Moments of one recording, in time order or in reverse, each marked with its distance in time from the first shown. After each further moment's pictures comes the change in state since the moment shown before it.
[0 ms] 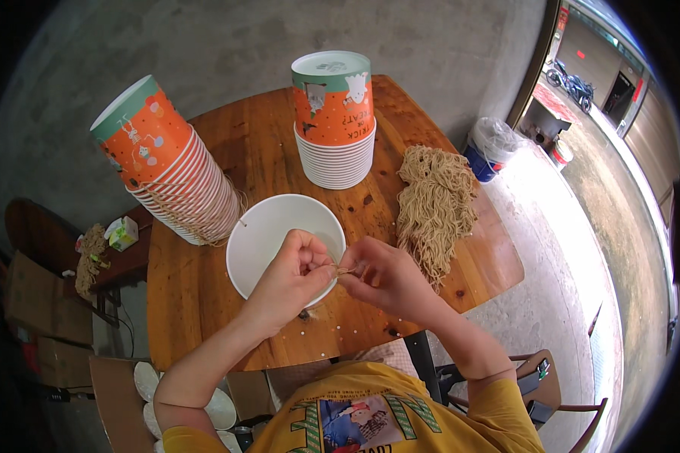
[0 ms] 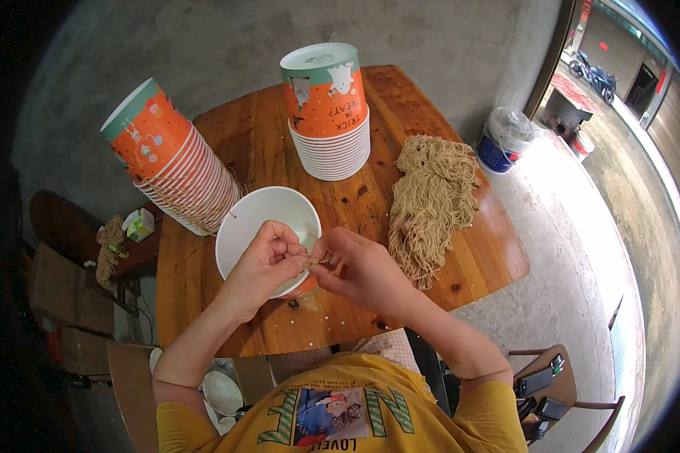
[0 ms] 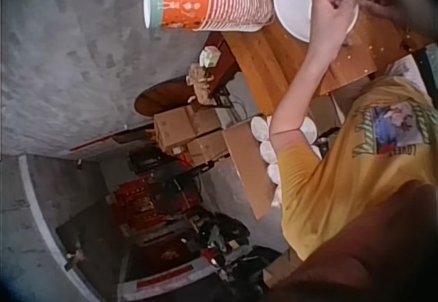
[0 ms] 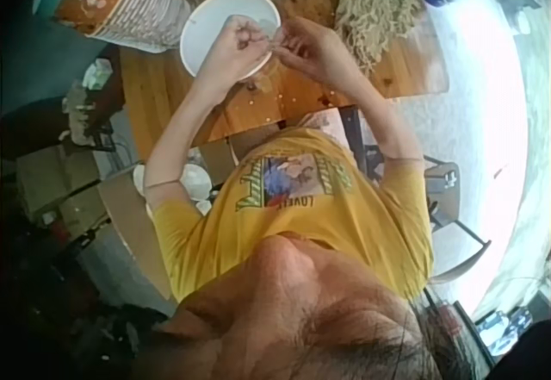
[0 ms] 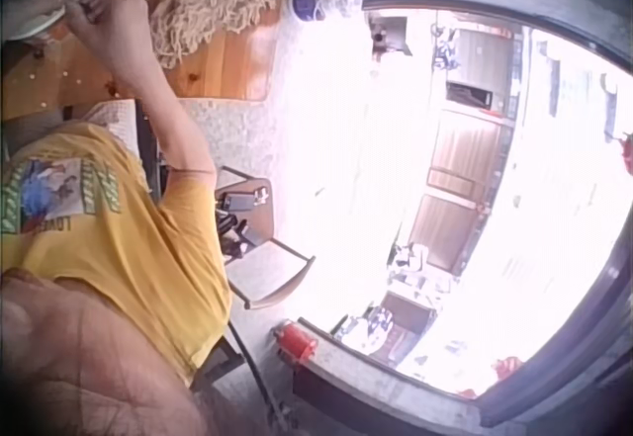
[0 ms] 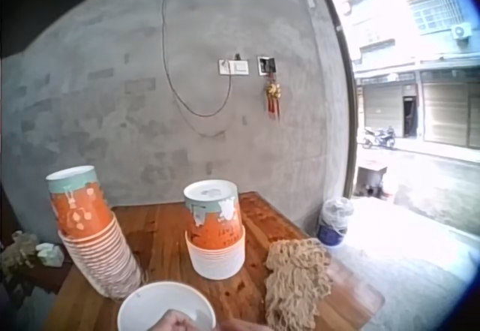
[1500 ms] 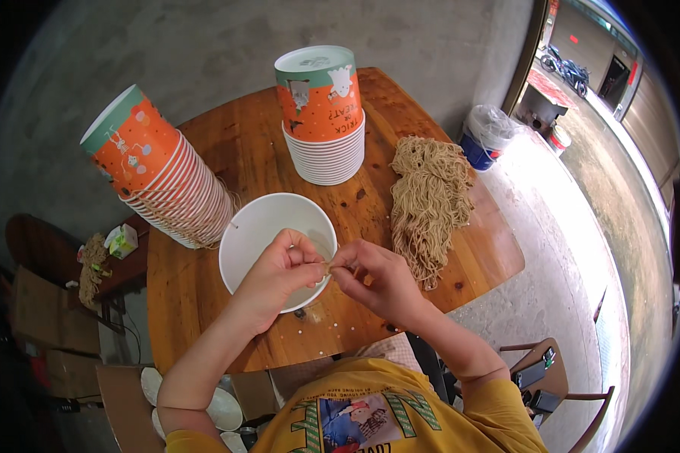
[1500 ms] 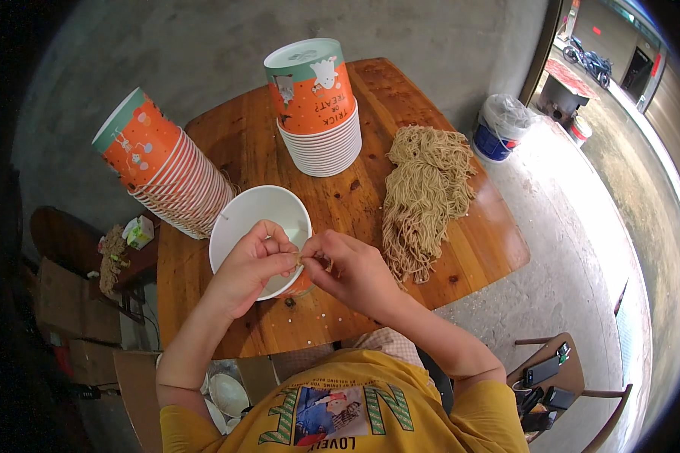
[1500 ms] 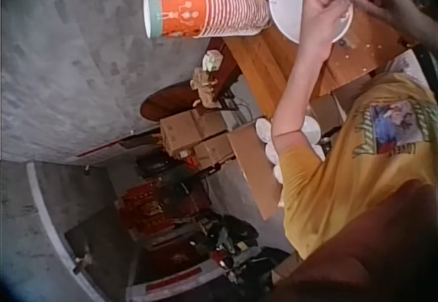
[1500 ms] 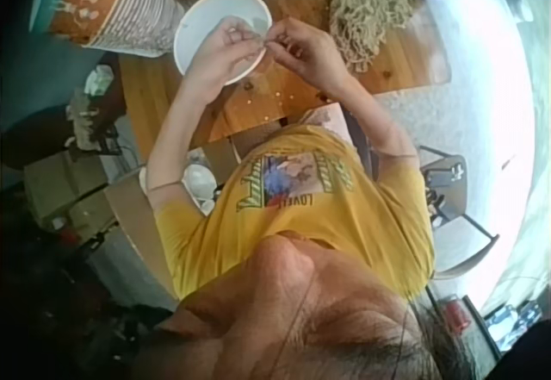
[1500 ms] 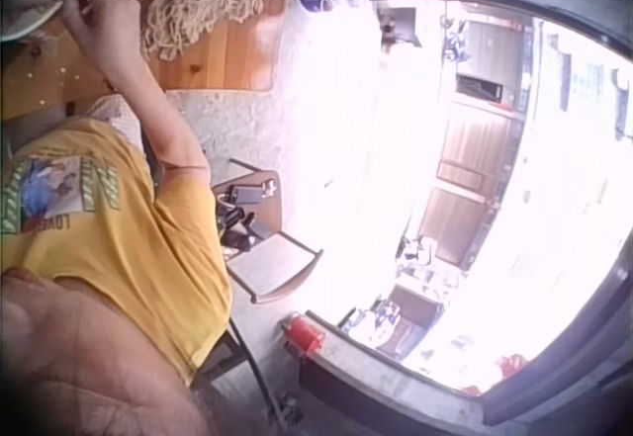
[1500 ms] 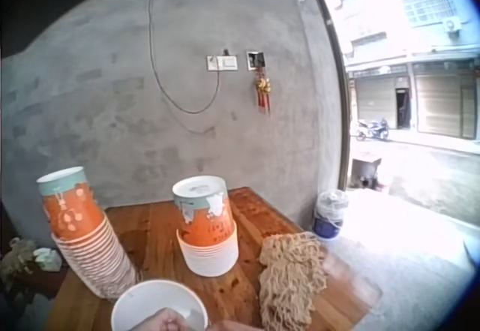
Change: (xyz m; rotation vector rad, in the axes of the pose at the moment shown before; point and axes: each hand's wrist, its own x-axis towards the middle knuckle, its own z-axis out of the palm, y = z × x) left_hand 0.005 0.007 -0.005 -0.223 -0.064 -0.137; right_hand -0.006 0.020 0.013 -0.121 0.206 -0.298
